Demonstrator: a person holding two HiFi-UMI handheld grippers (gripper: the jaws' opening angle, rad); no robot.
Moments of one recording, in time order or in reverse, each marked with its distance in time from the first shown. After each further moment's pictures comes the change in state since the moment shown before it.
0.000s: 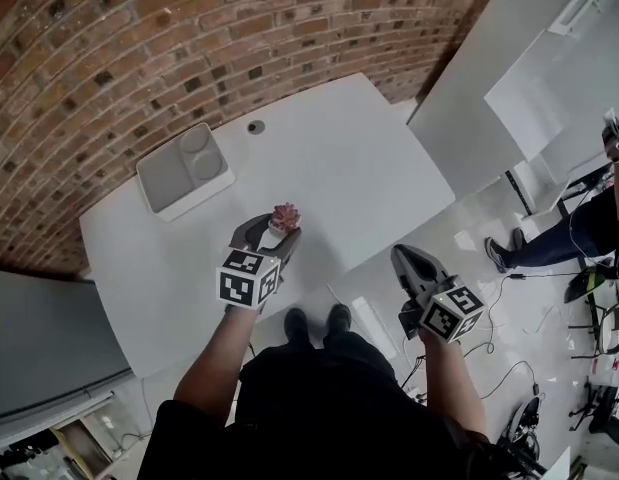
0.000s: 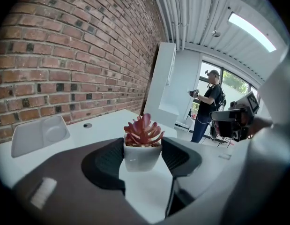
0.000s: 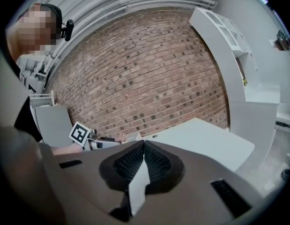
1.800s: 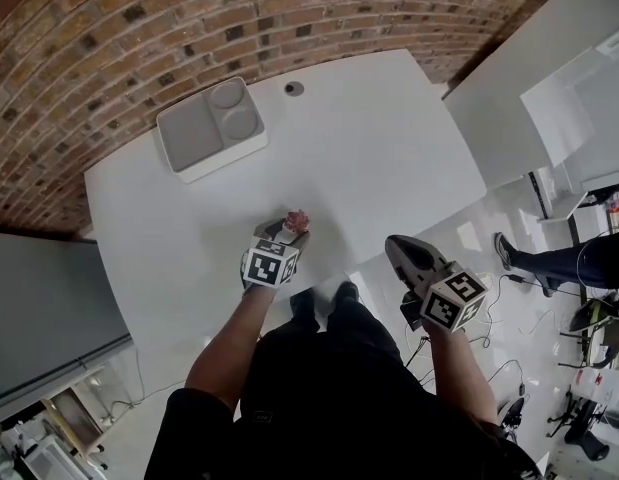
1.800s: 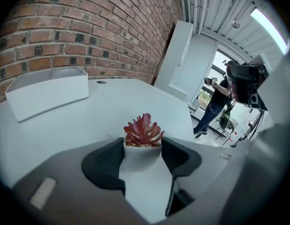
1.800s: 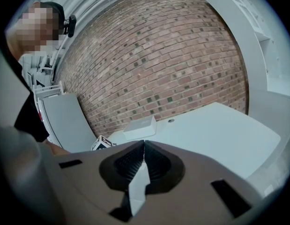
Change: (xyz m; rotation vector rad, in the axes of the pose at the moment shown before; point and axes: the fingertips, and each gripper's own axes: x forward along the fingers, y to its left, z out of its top) left arm 0.025 0.067 -0.175 -0.126 0.232 0.029; right arm 0.078 0.065 -0.057 -0.032 0.190 0.140
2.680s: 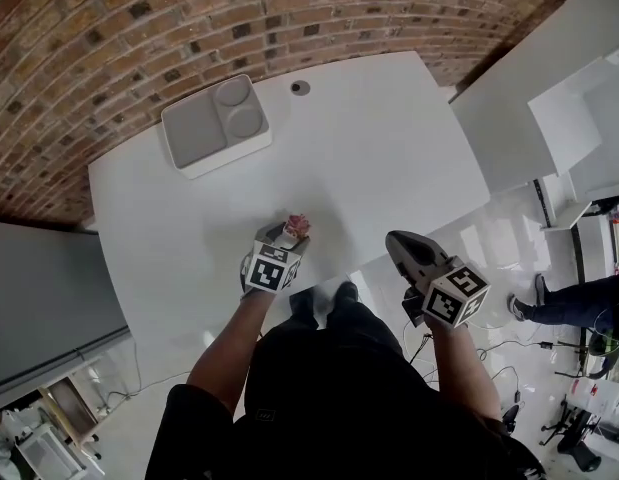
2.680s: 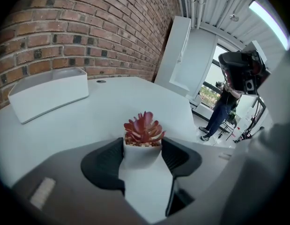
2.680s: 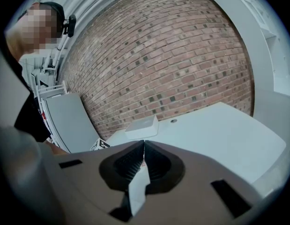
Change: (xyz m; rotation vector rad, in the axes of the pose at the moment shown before) left arm 0.000 -0.003 -0.011 0.038 0.032 0.035; right arm 0.010 -0.008 0.012 -0.014 0.026 0.052
